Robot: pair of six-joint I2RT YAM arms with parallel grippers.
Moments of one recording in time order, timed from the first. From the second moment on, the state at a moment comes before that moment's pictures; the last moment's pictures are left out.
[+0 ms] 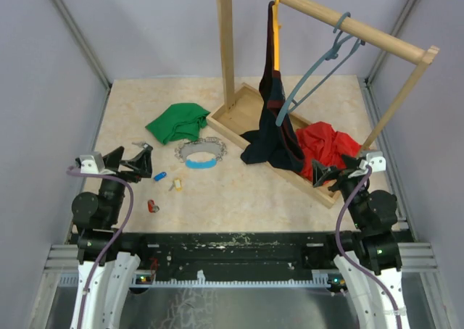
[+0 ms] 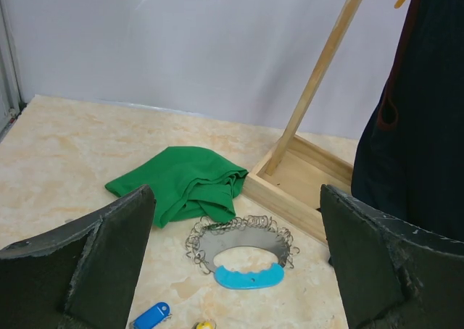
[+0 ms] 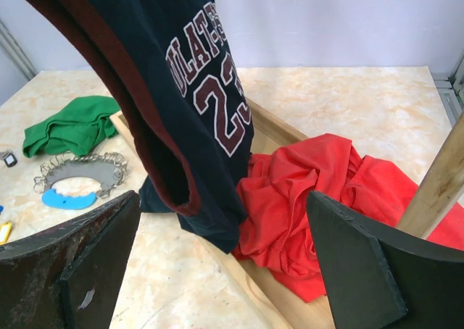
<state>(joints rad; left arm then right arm) -0.10 0.20 0.49 -0.06 0.02 -0.30 0.17 0.16 0.57 -0.37 -0.06 0.14</state>
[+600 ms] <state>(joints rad) -0.10 0.20 0.49 -0.06 0.10 -0.27 0.17 0.36 0.62 -0.40 -0.30 0.19</state>
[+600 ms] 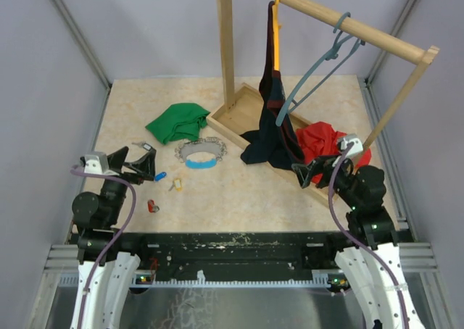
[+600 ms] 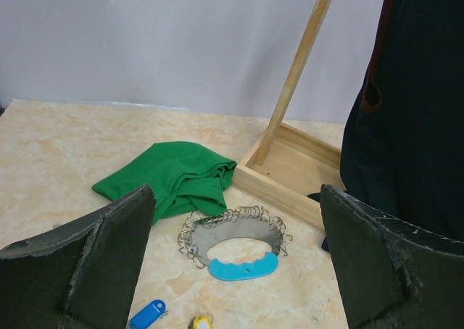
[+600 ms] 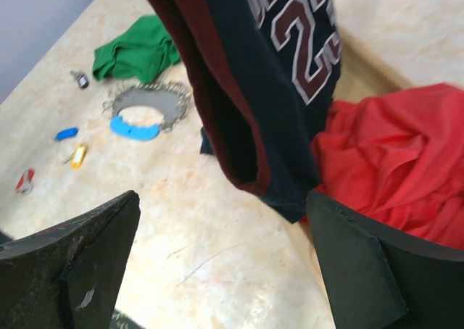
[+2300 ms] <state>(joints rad) -0.04 0.48 0.55 -0.22 0.39 -0.30 0.57 1.66 0.80 0.07 0.08 0.17</state>
